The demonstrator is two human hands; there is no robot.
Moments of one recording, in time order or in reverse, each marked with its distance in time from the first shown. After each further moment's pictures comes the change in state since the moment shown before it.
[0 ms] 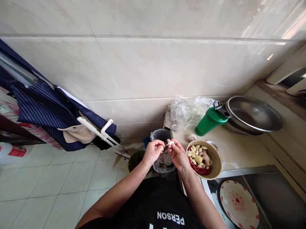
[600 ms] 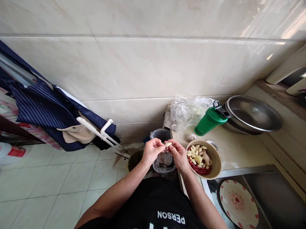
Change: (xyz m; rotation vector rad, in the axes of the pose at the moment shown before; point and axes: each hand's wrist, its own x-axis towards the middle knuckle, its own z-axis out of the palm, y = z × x) left_hand -0.001 0.005 0.003 -0.208 0.040 -0.045; right_hand -0.007 -0.003 0.006 -0.400 -0.057 -0.177
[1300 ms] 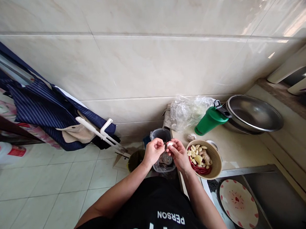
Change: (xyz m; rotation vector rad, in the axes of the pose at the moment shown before) left_hand -0.002 -0.002 0.000 0.242 0.011 0.141; right_hand -0.001 -0.004 -0.004 0.138 -0.023 0.079
